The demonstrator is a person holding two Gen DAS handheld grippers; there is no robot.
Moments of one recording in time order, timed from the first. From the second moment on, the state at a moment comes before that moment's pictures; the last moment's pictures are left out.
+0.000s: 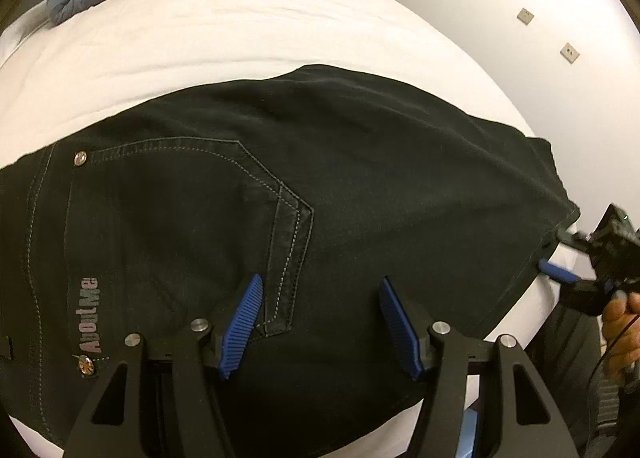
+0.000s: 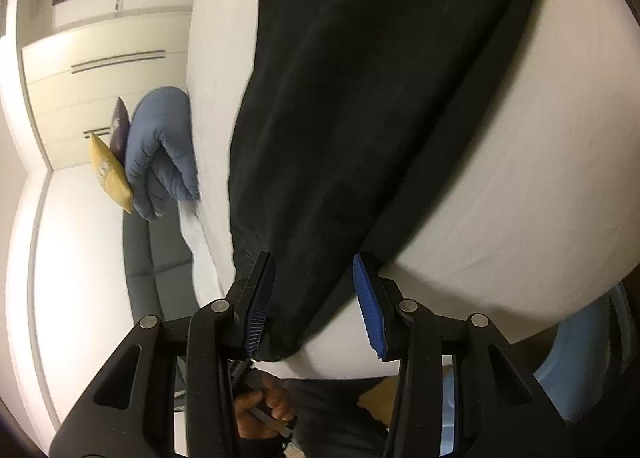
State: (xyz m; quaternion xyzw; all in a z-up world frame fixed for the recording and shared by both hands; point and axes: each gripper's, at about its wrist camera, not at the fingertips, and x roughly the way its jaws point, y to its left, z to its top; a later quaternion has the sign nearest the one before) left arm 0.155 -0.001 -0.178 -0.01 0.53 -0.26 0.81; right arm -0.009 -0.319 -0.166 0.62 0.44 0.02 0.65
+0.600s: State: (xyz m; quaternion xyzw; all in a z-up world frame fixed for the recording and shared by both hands) left arm 0.154 0.028 -0.176 -0.02 0.54 -0.27 0.80; right arm -0.009 -0.301 -0.194 0.63 0.44 0.01 0.64
